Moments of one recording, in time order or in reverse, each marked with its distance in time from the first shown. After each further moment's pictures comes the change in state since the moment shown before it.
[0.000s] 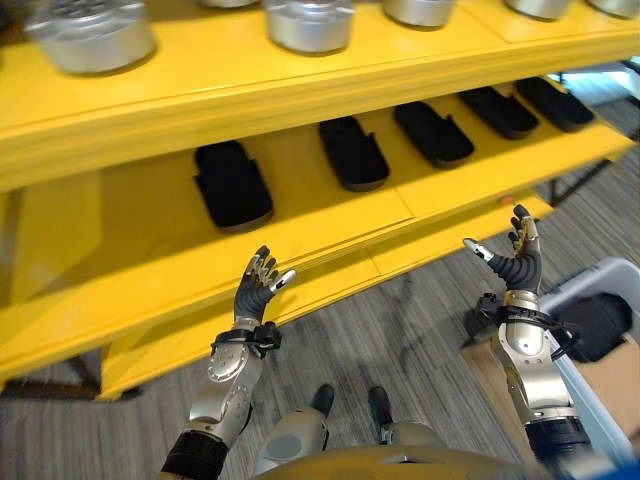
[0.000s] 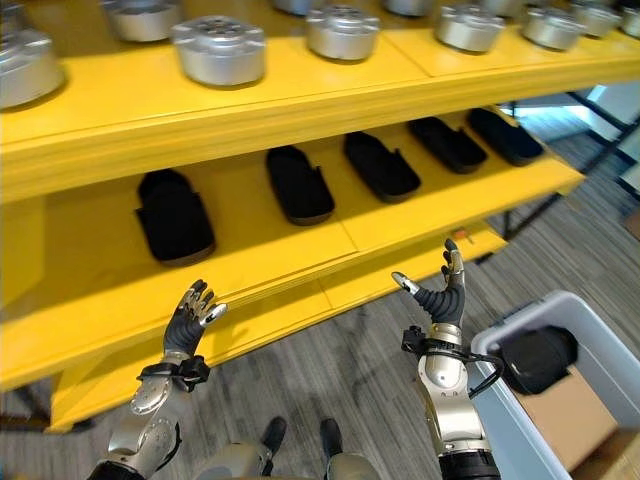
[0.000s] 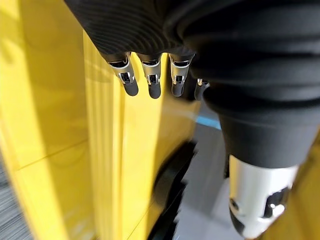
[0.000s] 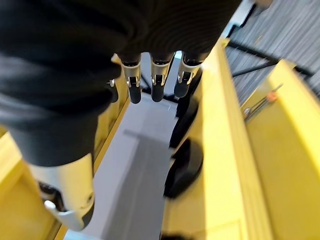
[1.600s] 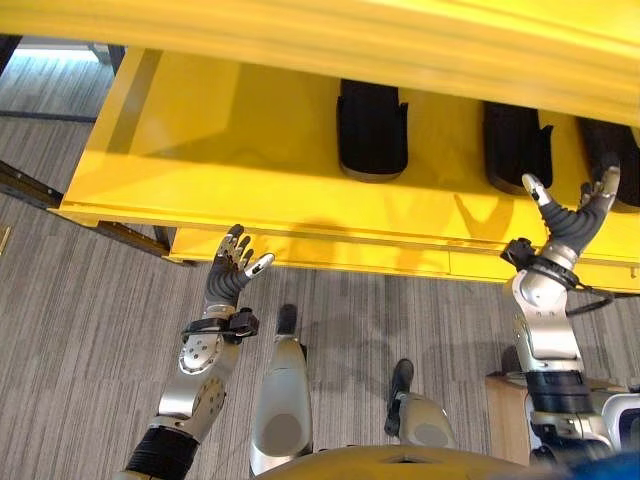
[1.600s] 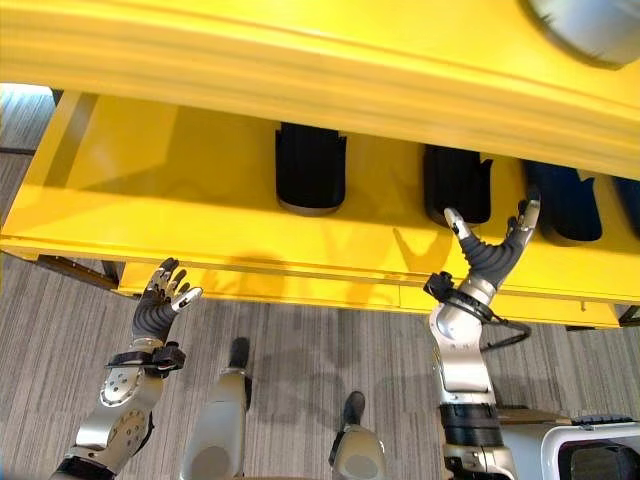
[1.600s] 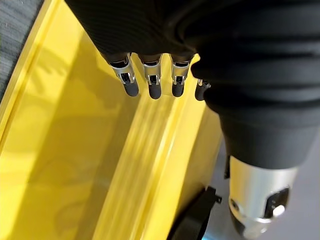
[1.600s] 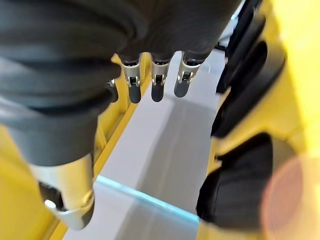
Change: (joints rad) left arm 0.008 0.144 0.024 -0.119 -0.034 -0.030 0.054; right arm -0.175 0.000 -0.136 -0.036 -0.032 0.008 -0.266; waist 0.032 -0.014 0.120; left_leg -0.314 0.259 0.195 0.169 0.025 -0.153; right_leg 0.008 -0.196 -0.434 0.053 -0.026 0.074
